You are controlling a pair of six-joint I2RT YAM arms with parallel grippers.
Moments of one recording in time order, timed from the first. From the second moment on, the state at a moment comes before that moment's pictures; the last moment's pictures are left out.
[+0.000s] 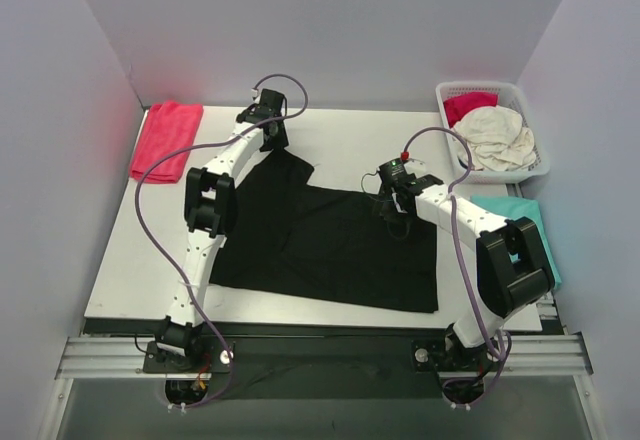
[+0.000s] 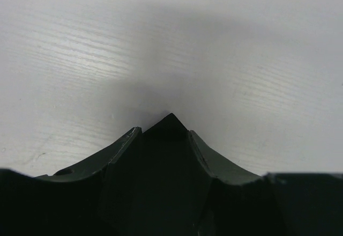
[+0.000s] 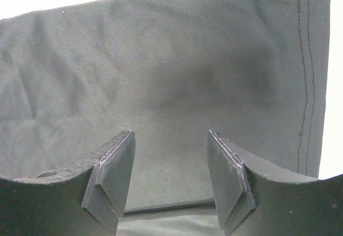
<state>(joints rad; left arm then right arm) -0.32 2.62 2.44 -0.73 -0.22 -0.50 0.44 1.62 1.03 -0.55 0.31 0.68</state>
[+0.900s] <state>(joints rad) -0.32 2.67 2.49 -0.72 -0.19 -0.48 0.43 1.62 1.04 -0.56 0.32 0.68</state>
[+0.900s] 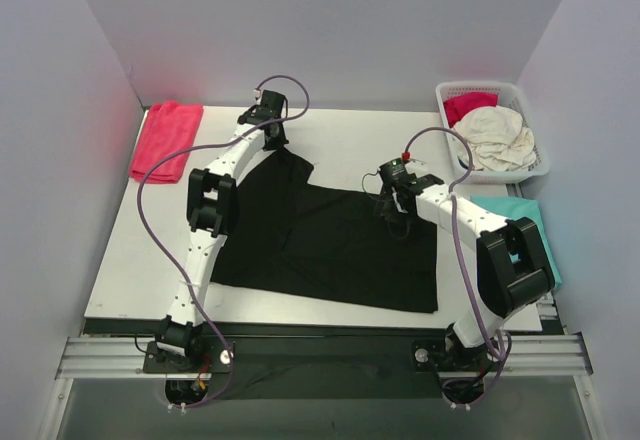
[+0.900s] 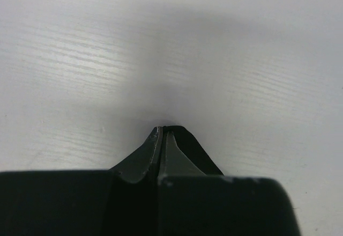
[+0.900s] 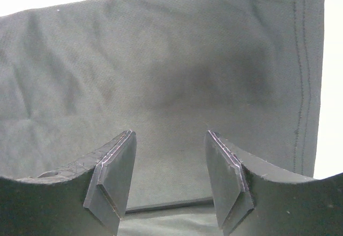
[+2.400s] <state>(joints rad) -0.32 2.49 2.24 -0.56 -0.17 -0.47 0.07 1.94 1.28 -0.62 0.33 0.67</state>
